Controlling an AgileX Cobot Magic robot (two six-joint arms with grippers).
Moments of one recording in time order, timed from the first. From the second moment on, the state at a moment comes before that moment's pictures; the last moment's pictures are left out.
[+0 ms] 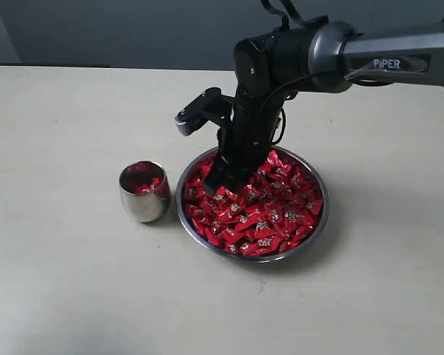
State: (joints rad) left arm 0.15 0.00 0.00 0.04 0.29 -0.02; right arm 0.76 2.11 -1.53 0.08 0.90 -0.38
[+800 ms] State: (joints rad) left arm 0.15 0.00 0.00 0.04 0.29 -0.02; right arm 0.76 2.16 -1.53 0.10 0.89 -0.39
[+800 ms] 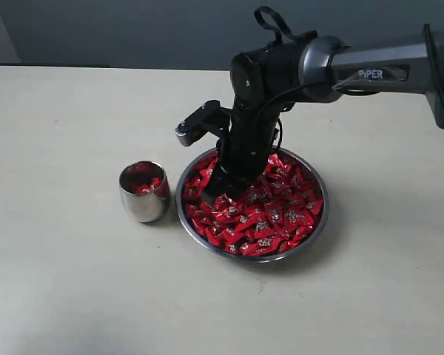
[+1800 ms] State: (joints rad) left arm 0.15 0.00 0.00 0.04 0.29 -0.02; right arm 0.76 2.02 -1.56 -0.31 0.91 -0.02
